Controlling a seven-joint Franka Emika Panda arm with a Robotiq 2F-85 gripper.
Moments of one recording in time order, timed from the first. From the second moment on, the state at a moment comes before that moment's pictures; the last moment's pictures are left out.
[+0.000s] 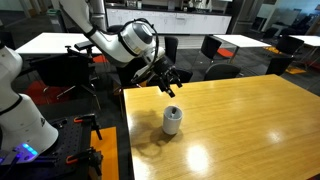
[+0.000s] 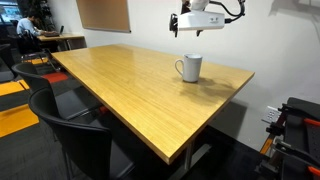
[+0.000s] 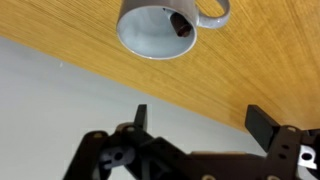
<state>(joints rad) 0.01 0.08 0.00 -2.29 -1.32 2.54 1.90</state>
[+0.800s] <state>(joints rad) -0.02 0.00 0.00 -2.51 -0.63 3.00 0.97</state>
